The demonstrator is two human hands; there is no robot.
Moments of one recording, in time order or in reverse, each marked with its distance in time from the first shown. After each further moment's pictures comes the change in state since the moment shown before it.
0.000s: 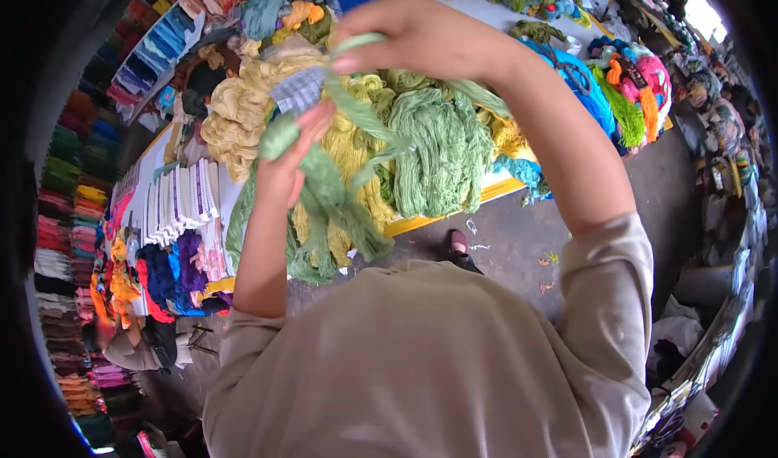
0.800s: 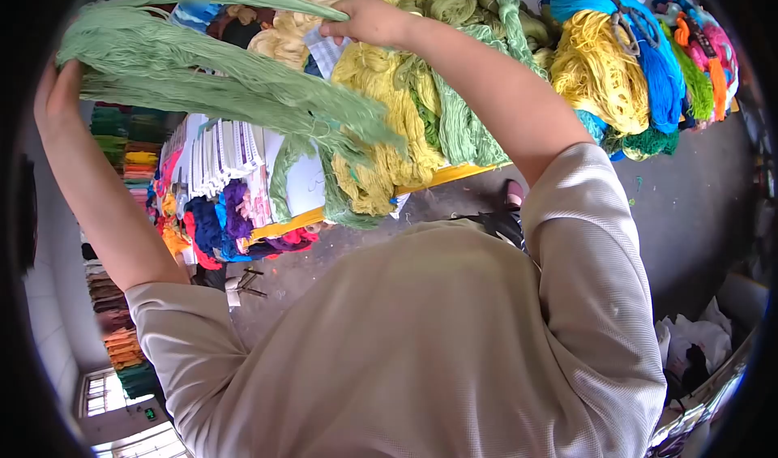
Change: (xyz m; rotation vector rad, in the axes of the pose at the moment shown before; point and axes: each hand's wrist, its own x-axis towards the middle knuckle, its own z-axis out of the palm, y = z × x) left_hand 0.132 0.313 -0.093 -0.407 0.241 0.013; right_hand 0.068 0.138 0.156 0.507 0.136 0.224
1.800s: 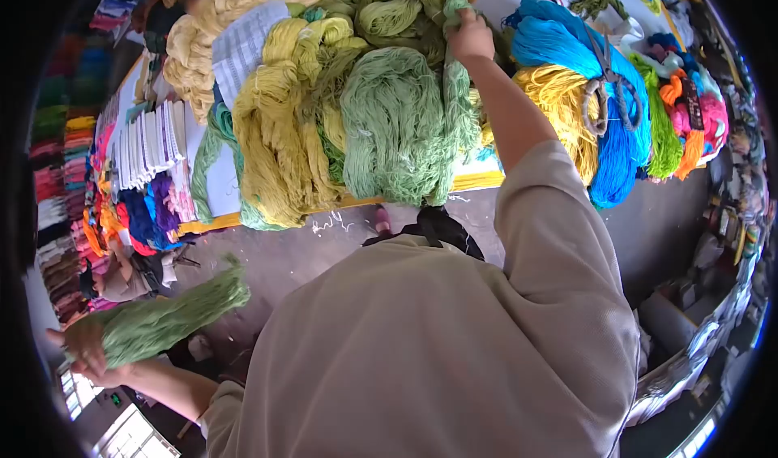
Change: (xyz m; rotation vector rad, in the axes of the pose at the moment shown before) left_hand -0.198 -0.123 -0.022 0.188 0.101 0.276; right_hand -0.050 0.336 -0.237 -0.815 0.531 0.437
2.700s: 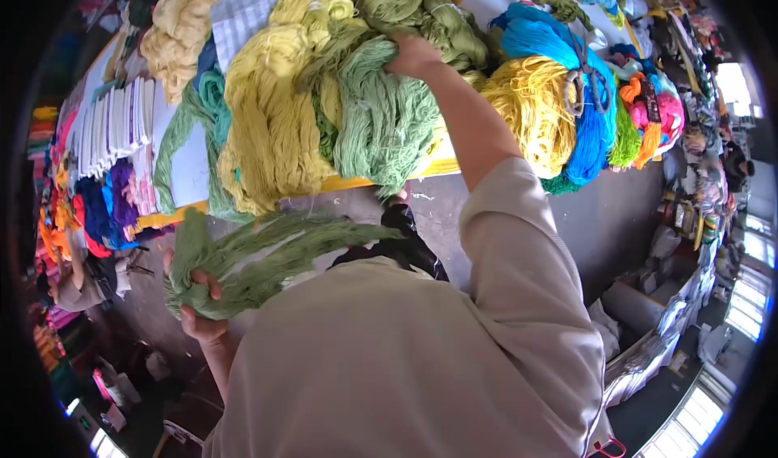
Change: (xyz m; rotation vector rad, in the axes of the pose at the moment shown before) left_hand -0.202 -0.164 -0.066 0.074 0.474 -0.314; right_hand -0.089 -0.154 -0.028 -0.210 -0.664 0.016
